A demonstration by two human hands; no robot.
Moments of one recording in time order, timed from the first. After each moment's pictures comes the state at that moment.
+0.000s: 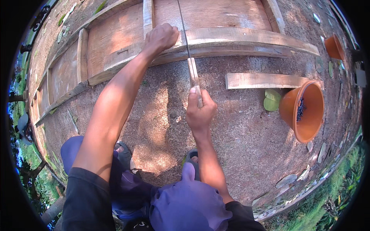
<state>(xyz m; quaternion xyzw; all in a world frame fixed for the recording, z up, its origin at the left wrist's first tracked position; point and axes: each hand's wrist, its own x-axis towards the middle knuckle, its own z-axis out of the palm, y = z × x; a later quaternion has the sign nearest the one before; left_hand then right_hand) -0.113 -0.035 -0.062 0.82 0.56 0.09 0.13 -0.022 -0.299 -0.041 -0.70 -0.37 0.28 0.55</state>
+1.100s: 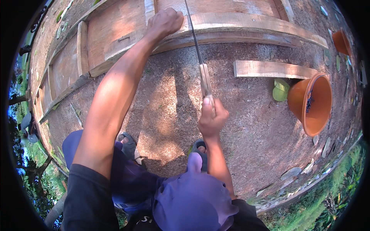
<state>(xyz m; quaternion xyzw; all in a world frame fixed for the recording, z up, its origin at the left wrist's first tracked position) -0.125 -0.038 -0.065 0.80 0.57 0.09 0.14 -0.030 -0.345 -0.063 -0.70 -0.37 0.31 0.52</state>
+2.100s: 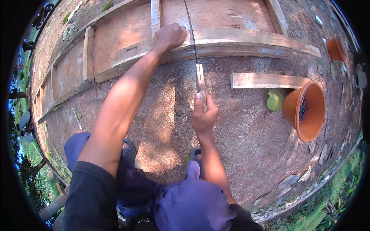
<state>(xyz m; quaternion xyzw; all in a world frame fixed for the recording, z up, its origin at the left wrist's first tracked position) -0.111 -0.041 -0.055 0.81 0.57 0.08 0.13 -0.036 -0.314 -0.063 -0.67 -0.35 0.32 0.57</state>
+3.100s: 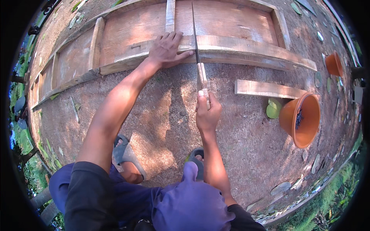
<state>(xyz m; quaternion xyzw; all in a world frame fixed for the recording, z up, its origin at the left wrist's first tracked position) -0.188 -0.084 -0.058 0.90 0.42 0.13 -0.04 -0.047 -0.304 -0.047 -0.66 -0.38 0.39 0.52</state>
